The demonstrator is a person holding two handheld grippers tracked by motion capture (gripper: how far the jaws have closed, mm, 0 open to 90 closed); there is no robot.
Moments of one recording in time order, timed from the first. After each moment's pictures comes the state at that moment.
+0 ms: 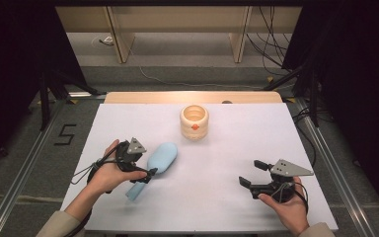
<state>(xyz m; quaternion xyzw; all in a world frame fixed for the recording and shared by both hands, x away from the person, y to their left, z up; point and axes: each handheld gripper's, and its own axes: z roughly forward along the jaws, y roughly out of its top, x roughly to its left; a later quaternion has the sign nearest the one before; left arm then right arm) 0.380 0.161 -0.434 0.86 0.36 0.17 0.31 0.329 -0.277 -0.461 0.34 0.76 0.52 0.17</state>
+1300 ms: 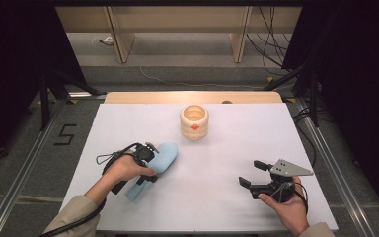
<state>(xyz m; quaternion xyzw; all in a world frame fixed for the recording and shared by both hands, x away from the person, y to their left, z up) 0.410 0.135 -0.463 0.89 0.43 0.04 0.13 0.329 -0.276 -0.461 0.34 0.77 0.52 0.17</state>
